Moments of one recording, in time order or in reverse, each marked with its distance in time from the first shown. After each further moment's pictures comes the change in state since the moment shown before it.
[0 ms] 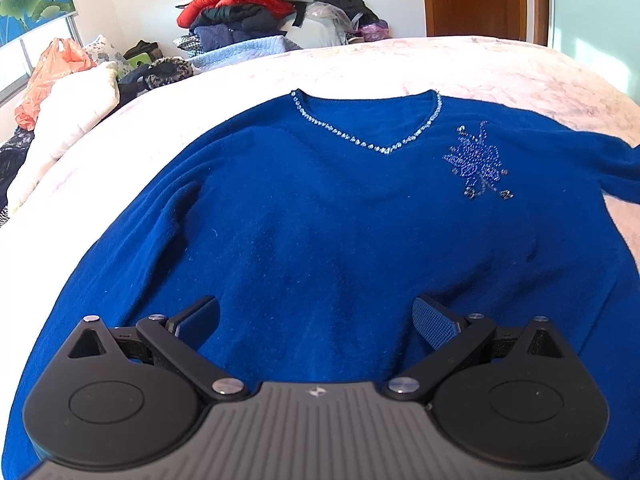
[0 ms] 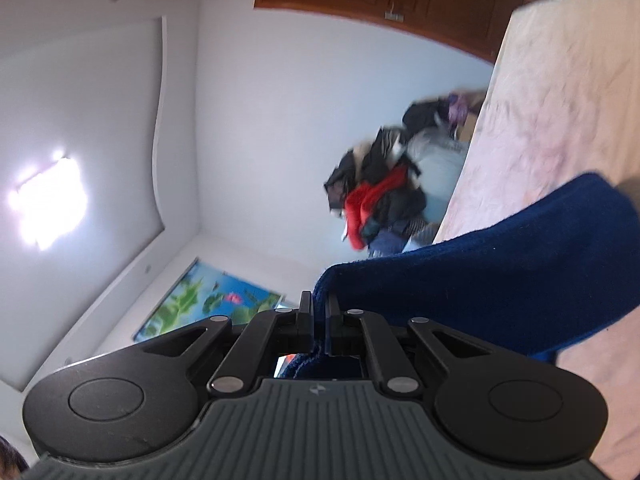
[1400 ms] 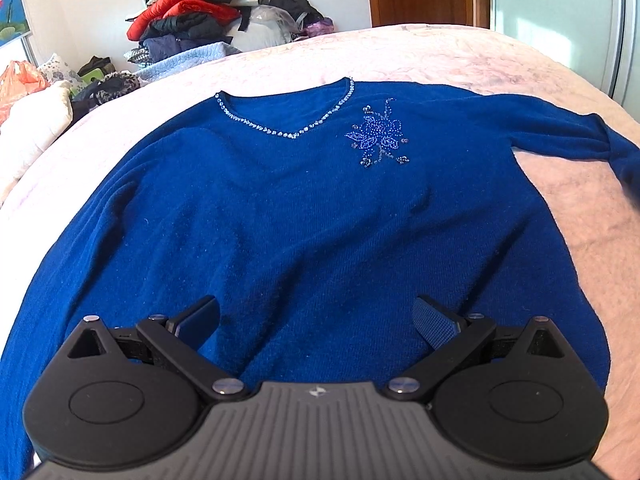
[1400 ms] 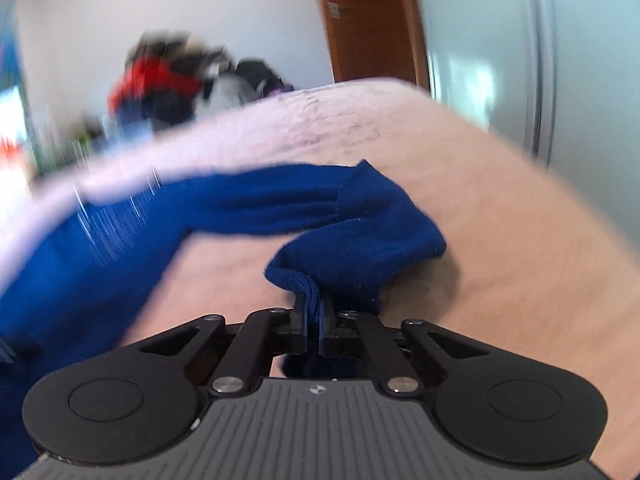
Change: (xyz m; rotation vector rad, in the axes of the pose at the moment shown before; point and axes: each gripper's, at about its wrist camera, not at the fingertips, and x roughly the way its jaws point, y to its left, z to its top) left arm -0.033 -0.048 -0.025 0.095 -0.009 -0.114; right arm -0.092 -0.029 -0.064 -0.566 0.057 -0.816
